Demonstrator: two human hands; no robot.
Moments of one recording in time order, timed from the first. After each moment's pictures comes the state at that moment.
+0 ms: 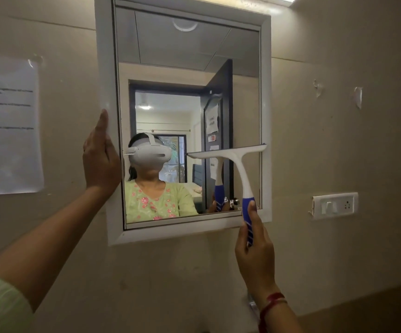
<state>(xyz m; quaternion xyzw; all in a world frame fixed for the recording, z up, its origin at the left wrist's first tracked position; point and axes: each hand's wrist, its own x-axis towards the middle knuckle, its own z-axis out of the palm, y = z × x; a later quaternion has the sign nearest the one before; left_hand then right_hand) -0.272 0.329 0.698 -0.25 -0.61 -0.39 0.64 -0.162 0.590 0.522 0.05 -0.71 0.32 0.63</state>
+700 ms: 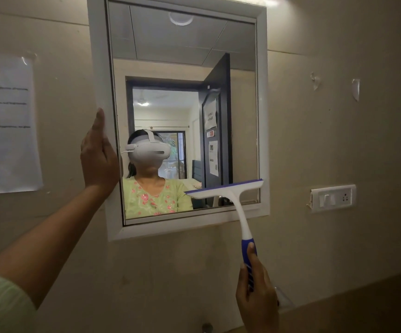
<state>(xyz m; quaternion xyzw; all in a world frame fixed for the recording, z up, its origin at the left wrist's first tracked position) -0.276 0.329 0.694 -0.26 -0.60 -0.38 0.65 -0.134 0.578 0.442 0.02 -0.74 0.32 0.59</state>
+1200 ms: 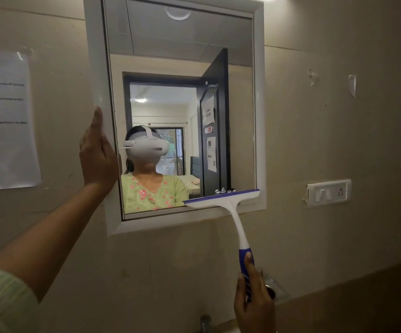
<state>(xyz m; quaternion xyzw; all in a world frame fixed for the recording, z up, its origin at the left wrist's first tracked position) -0.274 0.331 0.688 -0.25 -0.61 -0.39 0.64 -0.118 0.573 0.420 0.01 -0.75 0.34 0.57</state>
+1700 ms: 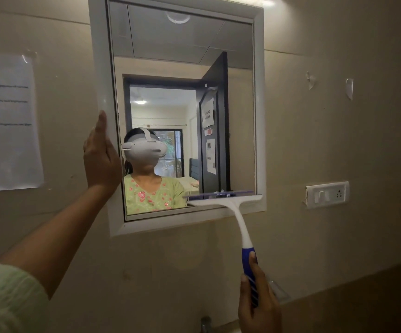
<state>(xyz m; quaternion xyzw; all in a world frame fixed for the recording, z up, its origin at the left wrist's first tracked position) -0.272 0.331 0.687 -0.25 -0.62 -0.38 0.64 -0.096 0.553 0.436 -0.03 -0.71 0.38 0.60</state>
